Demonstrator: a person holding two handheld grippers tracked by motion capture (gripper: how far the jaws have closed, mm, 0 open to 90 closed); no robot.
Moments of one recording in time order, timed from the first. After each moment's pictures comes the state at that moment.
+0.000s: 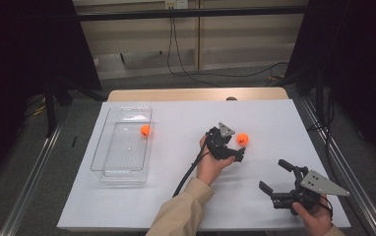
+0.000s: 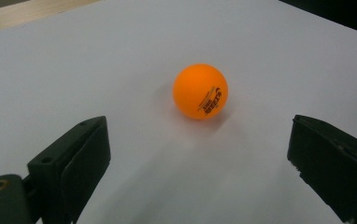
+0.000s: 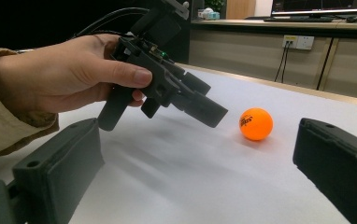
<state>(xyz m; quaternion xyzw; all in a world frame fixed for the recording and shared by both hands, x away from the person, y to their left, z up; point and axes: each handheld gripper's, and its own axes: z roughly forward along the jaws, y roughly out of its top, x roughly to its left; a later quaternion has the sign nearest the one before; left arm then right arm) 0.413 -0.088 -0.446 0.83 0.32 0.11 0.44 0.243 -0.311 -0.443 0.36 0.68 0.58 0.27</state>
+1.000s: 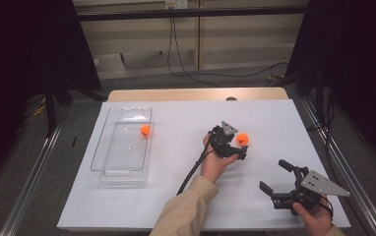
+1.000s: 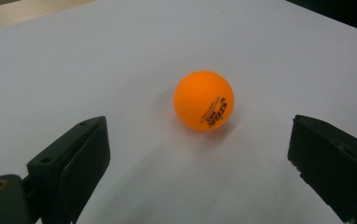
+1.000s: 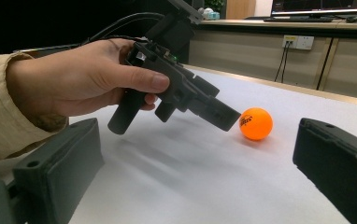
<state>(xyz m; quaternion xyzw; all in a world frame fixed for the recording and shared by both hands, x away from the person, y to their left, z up) 0.421 -0.100 -0.452 0.83 0.33 0.12 0.44 0.242 -0.312 -0.443 0.36 0.68 0.58 0.27</state>
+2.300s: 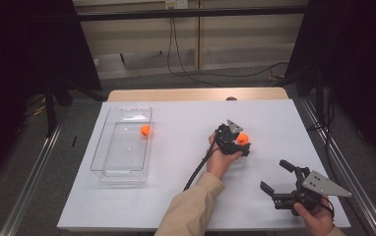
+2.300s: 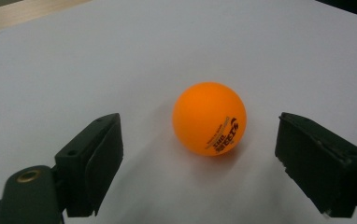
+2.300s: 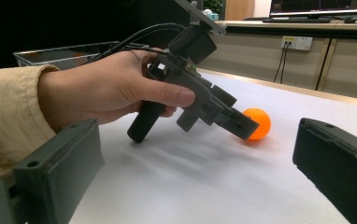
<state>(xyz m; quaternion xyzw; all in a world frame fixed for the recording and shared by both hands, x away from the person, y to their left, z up) 0.434 -0.118 -0.463 0.83 0.32 0.13 0.43 0.241 -0.314 -0.443 0.36 0.67 0.59 0.27</state>
